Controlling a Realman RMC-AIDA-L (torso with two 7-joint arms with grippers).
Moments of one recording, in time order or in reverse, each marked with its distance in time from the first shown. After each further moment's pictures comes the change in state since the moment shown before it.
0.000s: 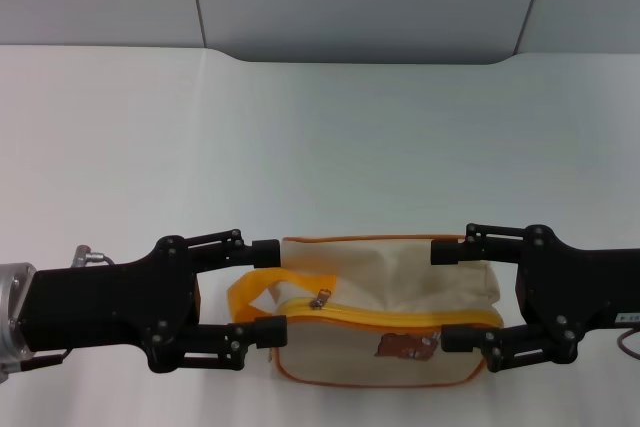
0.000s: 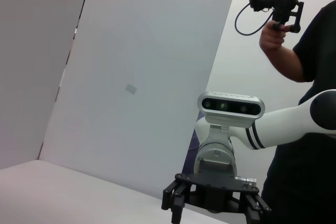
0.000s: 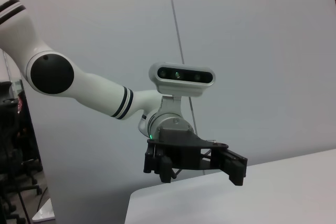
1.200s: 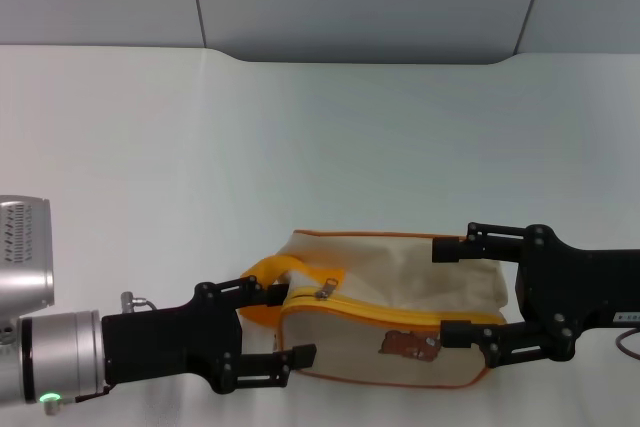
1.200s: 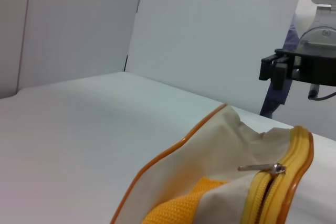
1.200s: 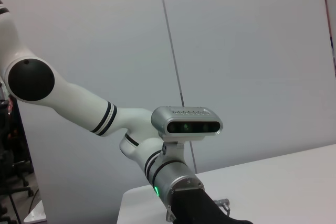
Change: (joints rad) left arm 0.031 -0.086 0.015 -0.054 0.126 -0.372 0.137; right arm -0.008 0.003 0.006 0.001 0.000 0.017 0.001
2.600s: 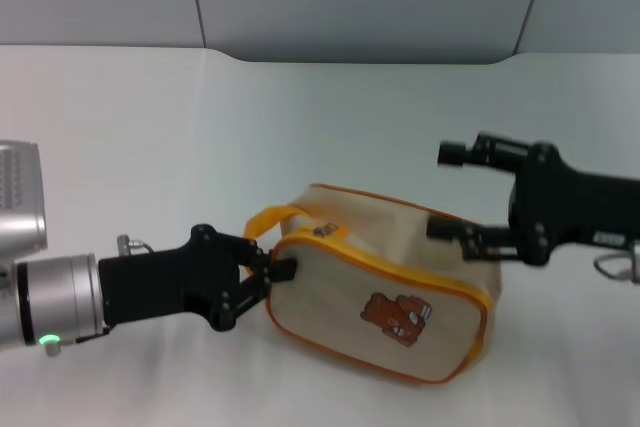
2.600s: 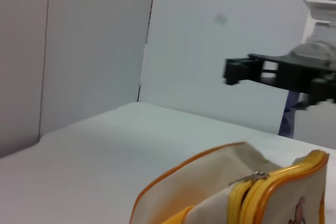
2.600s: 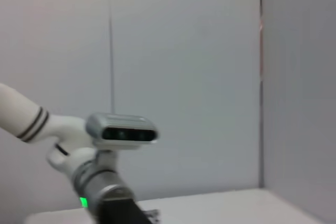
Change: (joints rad) left arm -0.074 0.033 -0.013 -0.019 -0.069 -0.011 0.030; right arm 0.050 0.022 0.127 -0.008 0.053 0.123 -0.116
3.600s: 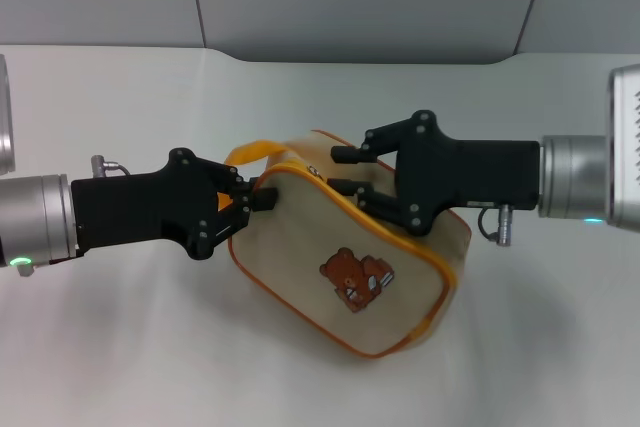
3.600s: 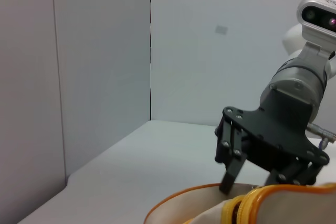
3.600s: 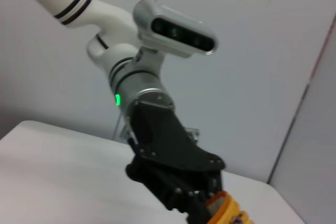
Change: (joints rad) left arm -0.048 0.037 -0.037 0.156 0.019 0.032 -0.060; right arm 0.172 0.039 -0.168 0.083 0.012 0.255 -0.300
